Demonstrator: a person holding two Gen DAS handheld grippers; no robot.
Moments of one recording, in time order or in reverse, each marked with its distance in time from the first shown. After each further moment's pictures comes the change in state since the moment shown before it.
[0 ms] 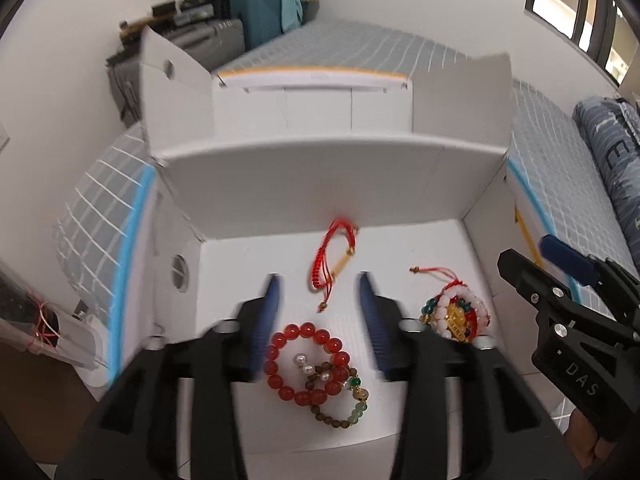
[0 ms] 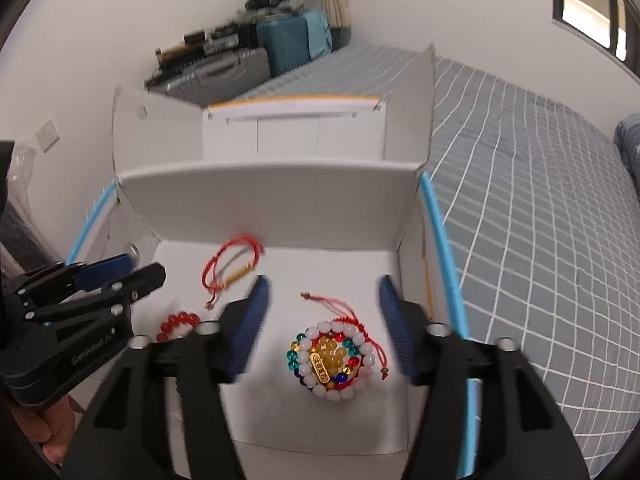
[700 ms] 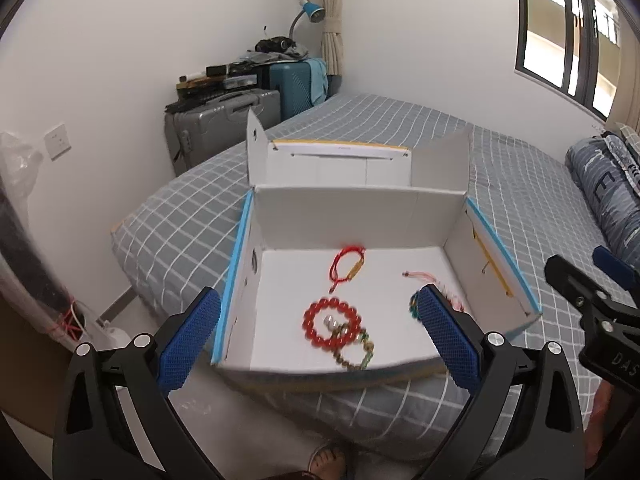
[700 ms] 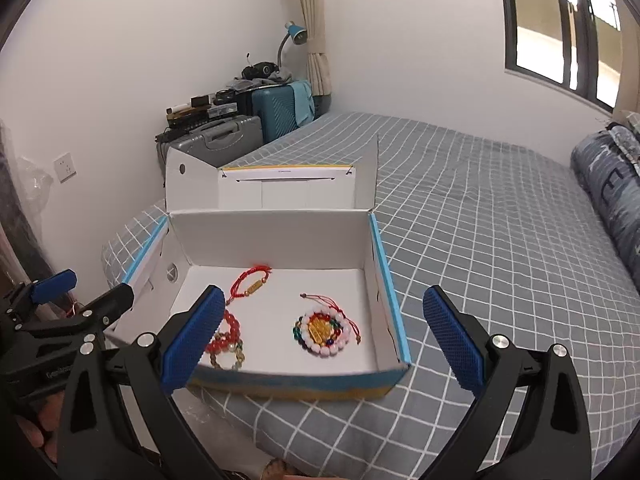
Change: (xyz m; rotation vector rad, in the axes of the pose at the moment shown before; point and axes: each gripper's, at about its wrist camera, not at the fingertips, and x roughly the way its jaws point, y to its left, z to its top) left arm -0.130 0.009 -0.075 -0.048 -0.241 0.063; right arm -0.142 0.012 -0.053 0.017 -0.220 -0.072
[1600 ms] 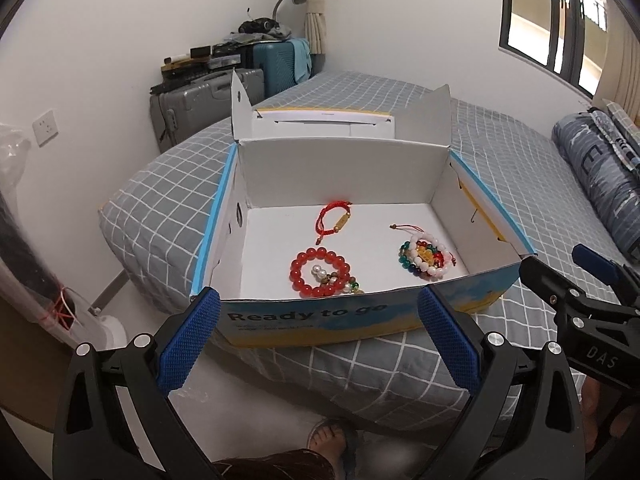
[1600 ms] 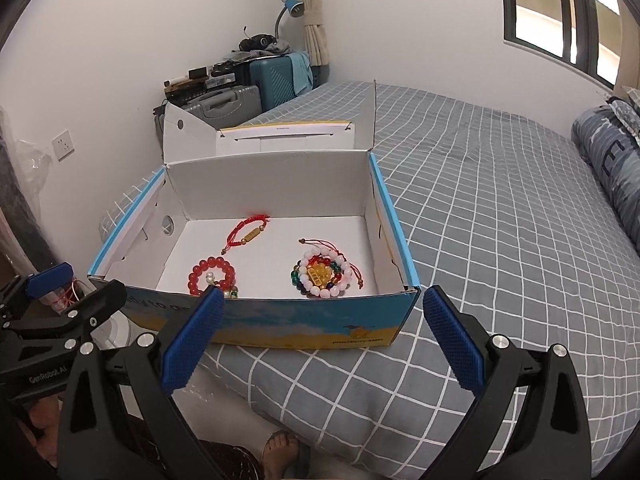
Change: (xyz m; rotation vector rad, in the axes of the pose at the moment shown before) left arm 0.001 -0.005 -0.045 0.036 0.054 -0.051; right arm 0.010 -0.002 -0.049 0.013 0.090 0.005
